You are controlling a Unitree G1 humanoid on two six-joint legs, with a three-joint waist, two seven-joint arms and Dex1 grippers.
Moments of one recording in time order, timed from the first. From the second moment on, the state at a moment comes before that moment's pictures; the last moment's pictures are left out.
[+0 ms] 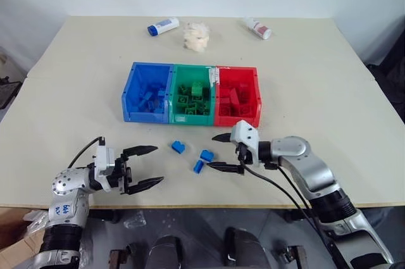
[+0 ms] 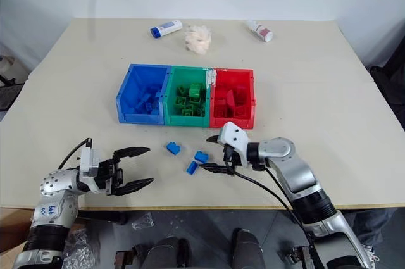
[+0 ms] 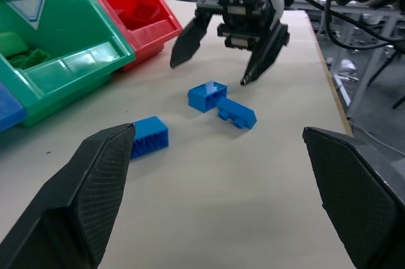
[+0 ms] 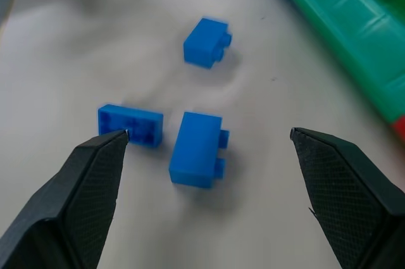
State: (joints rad) left arm -0.14 0.53 0.18 0.24 -0.50 -0.19 -1.35; right arm -0.52 -0.45 0.32 0.04 0.18 0.33 1.01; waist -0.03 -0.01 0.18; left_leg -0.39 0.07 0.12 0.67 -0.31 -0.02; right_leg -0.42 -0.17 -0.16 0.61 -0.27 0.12
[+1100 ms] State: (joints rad) left arm -0.10 0.52 0.20 0.19 -0.51 -0.19 -1.30; right arm -1.20 0.07 0.20 0.85 0.11 -0.06 0.71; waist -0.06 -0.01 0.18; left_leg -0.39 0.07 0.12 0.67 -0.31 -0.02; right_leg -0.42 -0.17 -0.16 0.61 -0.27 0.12
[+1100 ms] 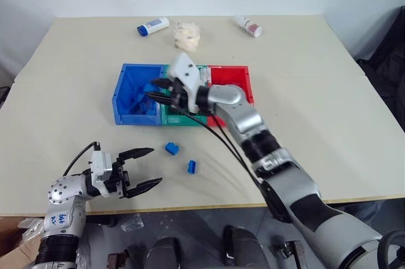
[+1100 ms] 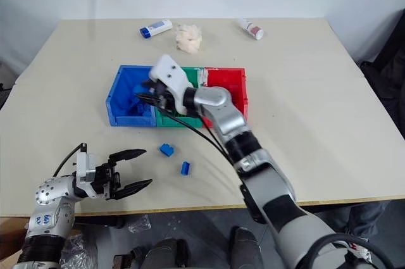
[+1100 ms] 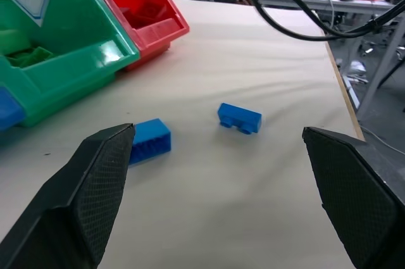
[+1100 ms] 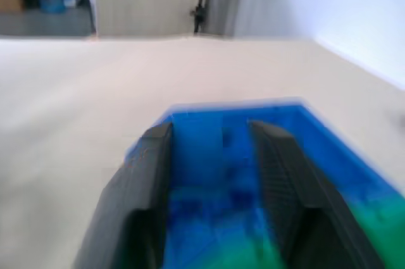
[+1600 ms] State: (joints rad) left arm -0.13 0.52 0.19 0.22 -0.51 -0.19 -1.31; right arm -0.74 -0.26 0.19 0.31 0.22 0.03 1.08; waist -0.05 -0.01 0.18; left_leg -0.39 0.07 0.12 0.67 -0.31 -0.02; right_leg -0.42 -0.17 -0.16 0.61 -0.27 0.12
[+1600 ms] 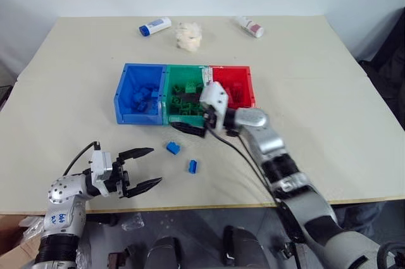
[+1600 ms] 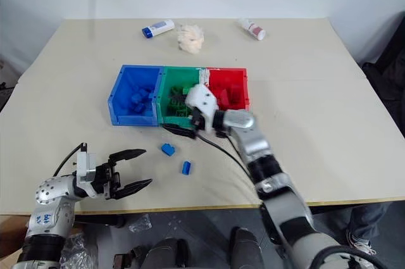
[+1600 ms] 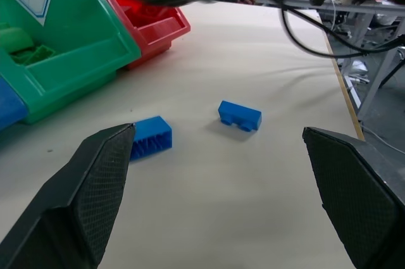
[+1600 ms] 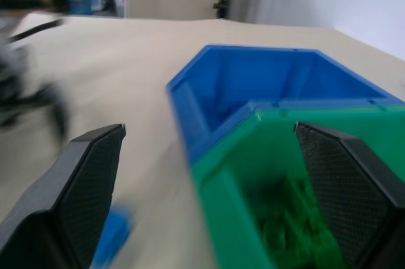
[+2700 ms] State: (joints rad) left arm -0.07 0.56 0.08 -0.07 -0.45 -0.11 -1.23; right arm -0.30 -0.71 0.02 -0.02 0.38 0.22 1.23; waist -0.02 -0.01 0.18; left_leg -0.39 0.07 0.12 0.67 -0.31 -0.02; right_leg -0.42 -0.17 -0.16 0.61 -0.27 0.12
